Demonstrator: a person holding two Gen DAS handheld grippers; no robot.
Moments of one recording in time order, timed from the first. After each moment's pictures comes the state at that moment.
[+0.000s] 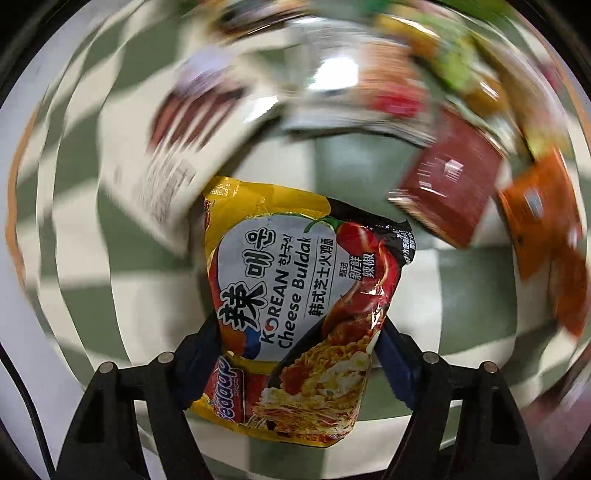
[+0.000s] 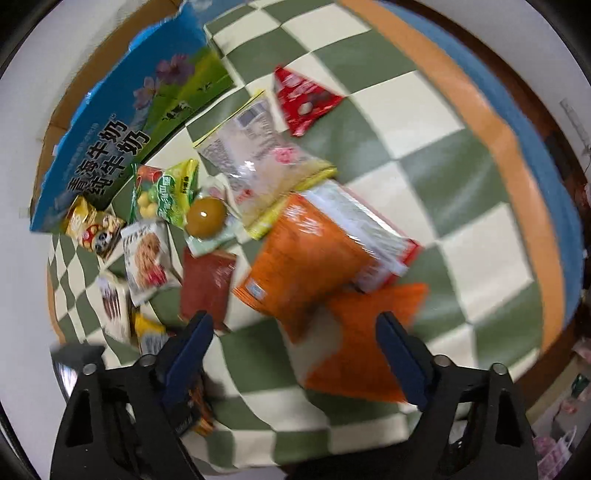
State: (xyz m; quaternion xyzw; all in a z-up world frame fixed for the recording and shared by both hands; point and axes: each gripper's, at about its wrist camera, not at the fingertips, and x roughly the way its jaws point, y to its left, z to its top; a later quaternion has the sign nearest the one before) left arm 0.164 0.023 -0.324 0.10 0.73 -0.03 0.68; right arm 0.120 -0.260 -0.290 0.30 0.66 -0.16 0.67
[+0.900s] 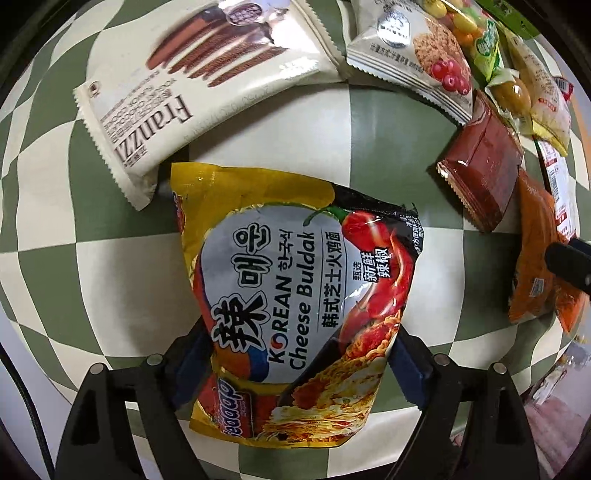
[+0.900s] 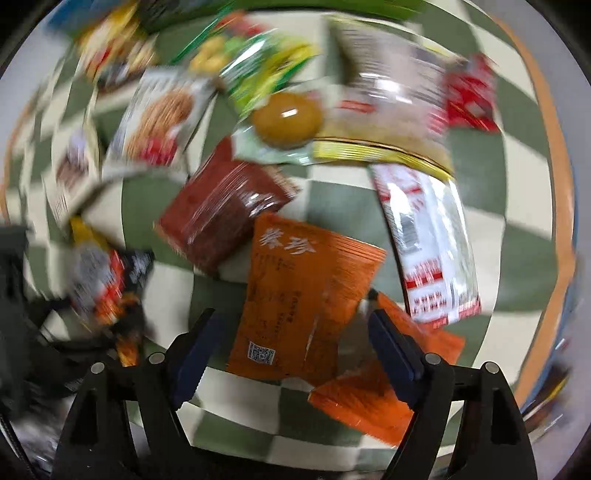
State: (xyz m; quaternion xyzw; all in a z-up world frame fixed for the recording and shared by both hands) left arm 0.185 0.067 -0.387 0.06 0.75 -0.07 0.66; right arm 0.171 -0.206 -0.313 0.07 0.75 -0.04 0.66
